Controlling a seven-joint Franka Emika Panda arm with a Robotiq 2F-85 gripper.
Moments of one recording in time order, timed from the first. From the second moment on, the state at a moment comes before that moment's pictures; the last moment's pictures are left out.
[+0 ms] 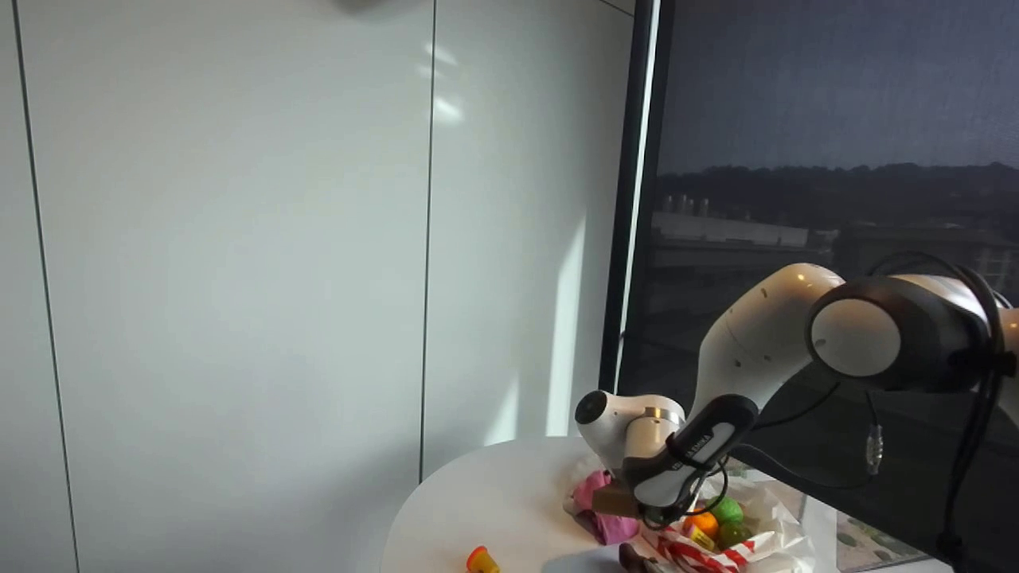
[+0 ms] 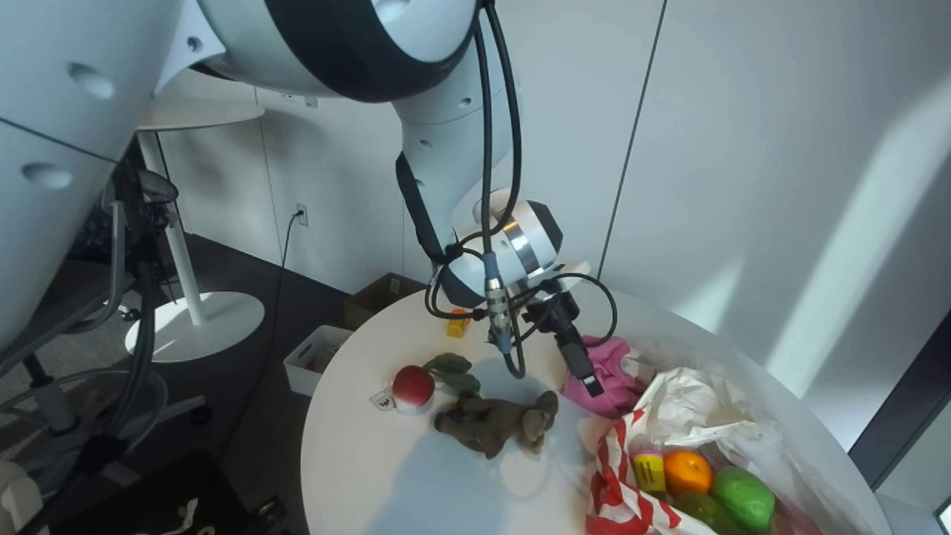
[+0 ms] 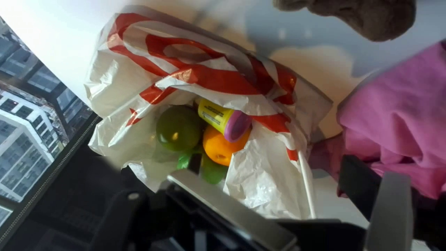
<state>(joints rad) 0.13 0.64 -0.02 -1.81 -0.98 2.24 1.70</state>
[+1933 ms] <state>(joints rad) 0.41 0.77 0.09 -1.69 -0.39 2.46 0.66</state>
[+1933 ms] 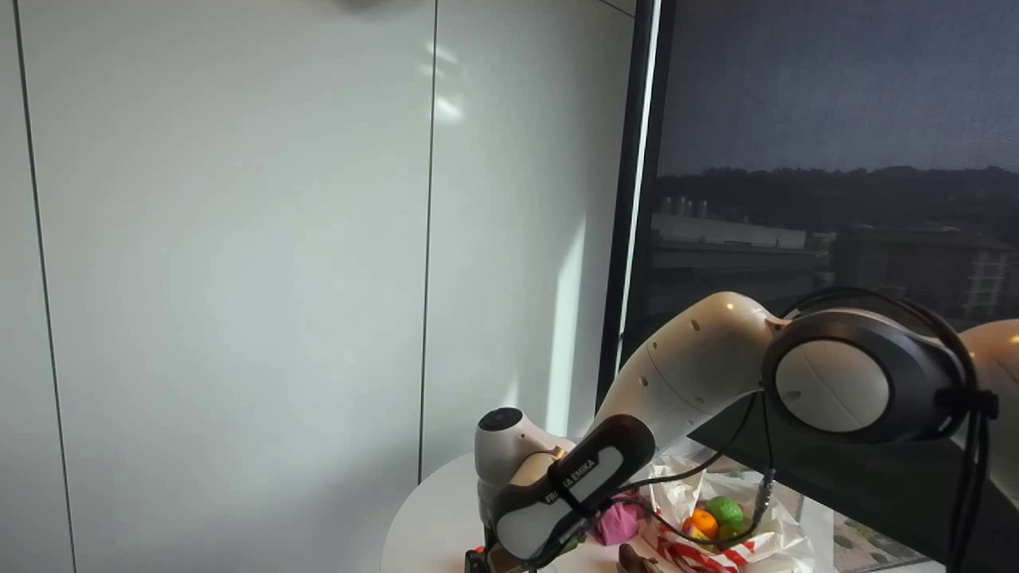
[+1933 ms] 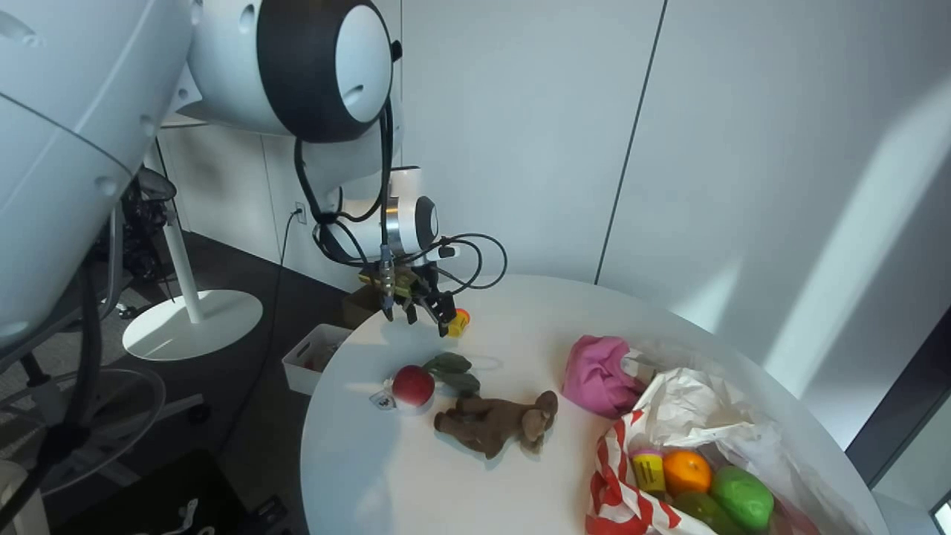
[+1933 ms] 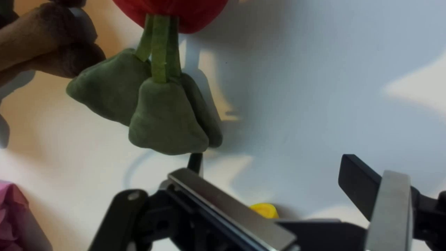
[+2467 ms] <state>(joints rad) 0.44 0.87 0.06 -1.57 -0.33 2.46 0.56</state>
